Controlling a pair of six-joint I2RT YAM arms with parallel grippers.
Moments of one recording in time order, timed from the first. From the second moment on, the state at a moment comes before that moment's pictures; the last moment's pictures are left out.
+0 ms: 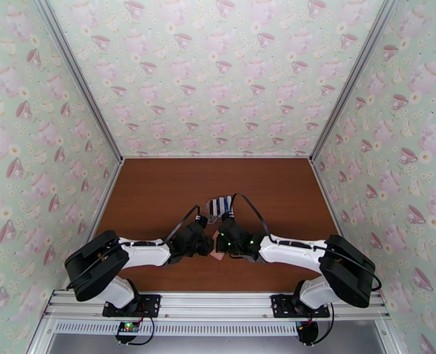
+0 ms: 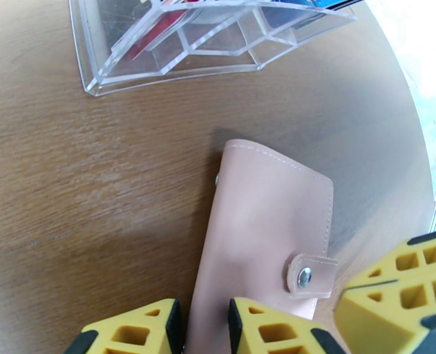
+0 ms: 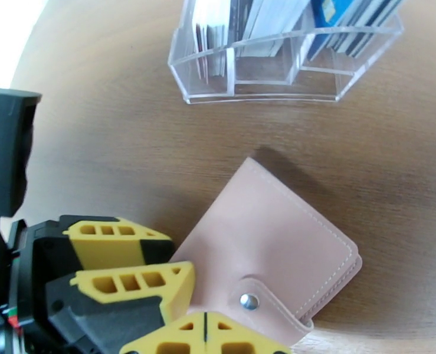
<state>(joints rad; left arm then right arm) -0.86 1.57 0.54 0.20 0.04 -0.70 0.97 1.46 0.71 -0.15 0.07 0.86</state>
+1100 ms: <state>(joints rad) -0.89 1.39 0.33 0.32 0.03 -0.83 1.06 1.64 0.94 -0.49 0.26 0.87</state>
